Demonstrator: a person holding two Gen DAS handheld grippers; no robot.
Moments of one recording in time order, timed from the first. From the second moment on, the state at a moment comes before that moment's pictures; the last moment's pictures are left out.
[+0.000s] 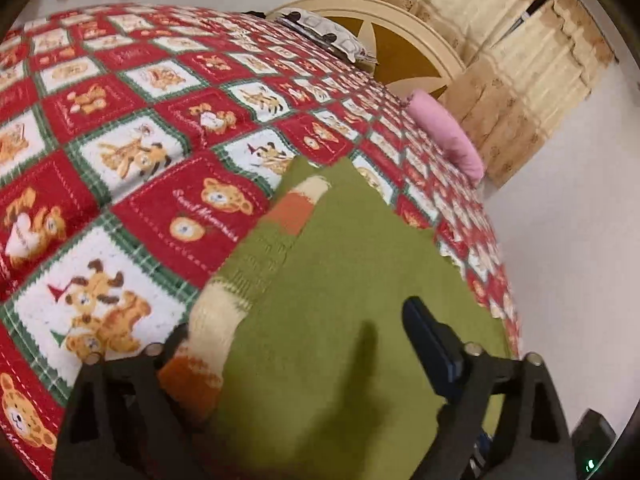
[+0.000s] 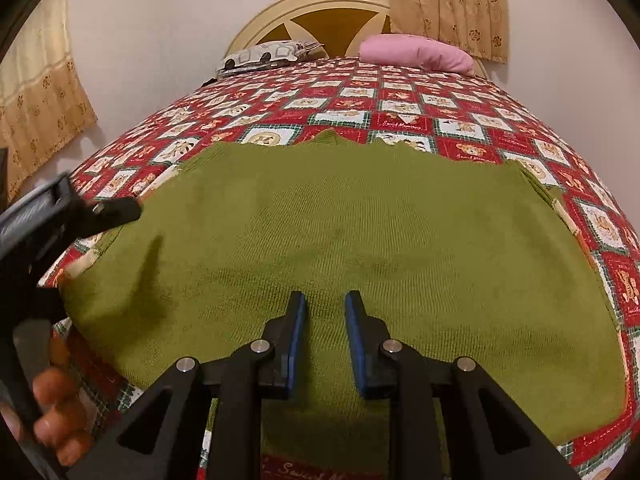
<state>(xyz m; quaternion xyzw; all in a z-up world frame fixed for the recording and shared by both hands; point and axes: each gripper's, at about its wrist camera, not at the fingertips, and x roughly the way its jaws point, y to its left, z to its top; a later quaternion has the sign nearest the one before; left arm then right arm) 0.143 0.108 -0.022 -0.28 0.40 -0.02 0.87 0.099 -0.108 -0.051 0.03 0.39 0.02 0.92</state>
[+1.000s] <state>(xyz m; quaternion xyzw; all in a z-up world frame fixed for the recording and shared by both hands) 0.125 0.017 0.007 -0.09 0.38 -0.17 0.90 0.099 -0.186 -0.041 0.13 0.40 0.03 0.91</state>
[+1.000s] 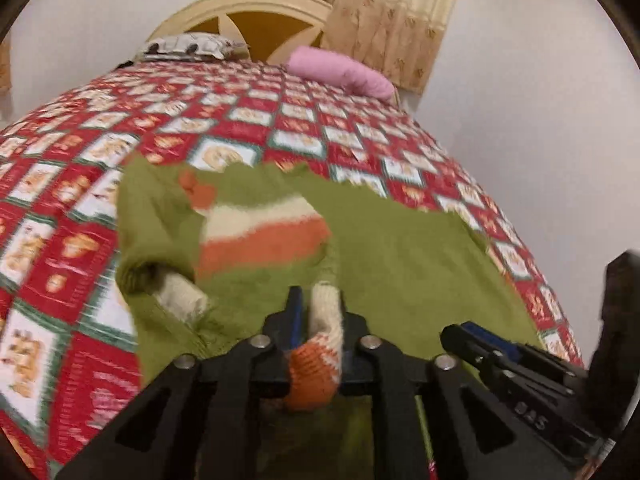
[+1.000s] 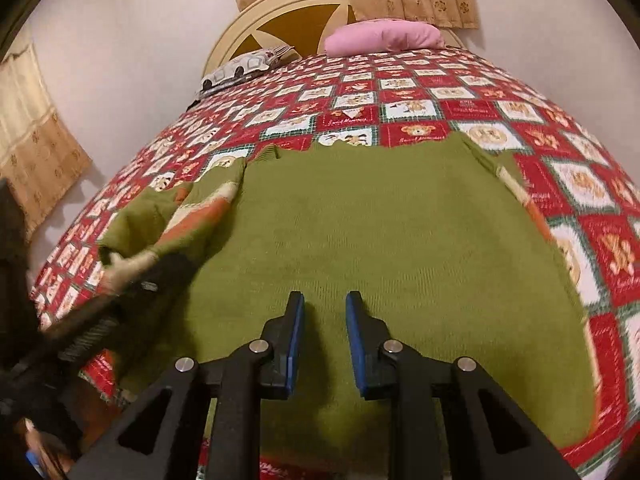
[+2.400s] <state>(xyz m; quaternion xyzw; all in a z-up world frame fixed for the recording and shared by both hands) 0.100 0.124 -0.018 -0.31 0.37 -0.14 0.86 0.080 -0.137 -0.014 0.10 0.36 0.09 0.92</state>
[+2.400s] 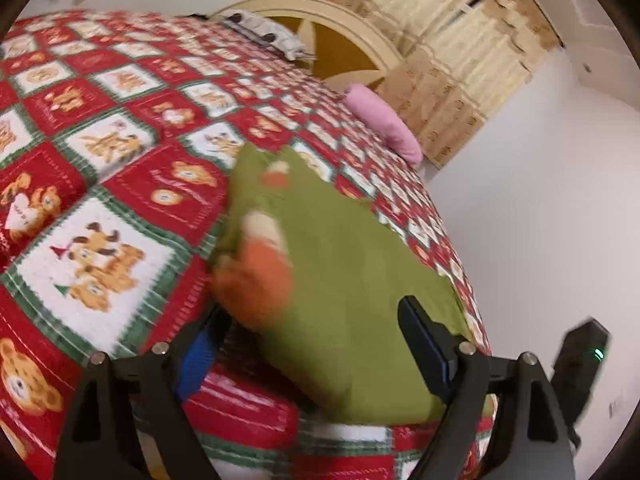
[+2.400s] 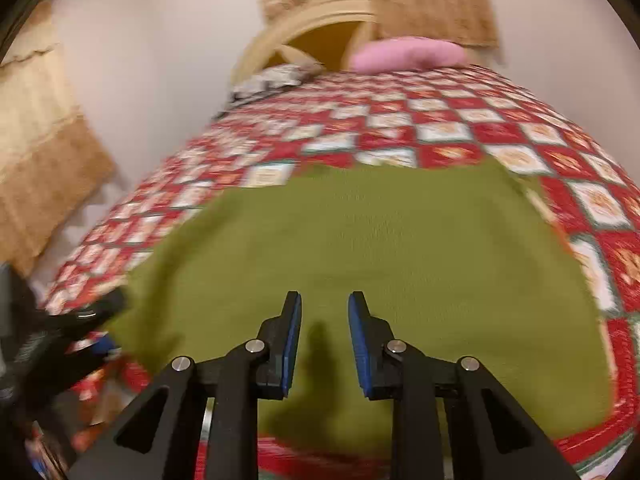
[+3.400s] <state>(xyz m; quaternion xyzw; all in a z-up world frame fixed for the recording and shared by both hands) 0.117 0.104 -0.027 -0.25 0.37 -0.09 0.89 0.227 -0.047 -0.001 0.19 0.47 0.24 0.83</state>
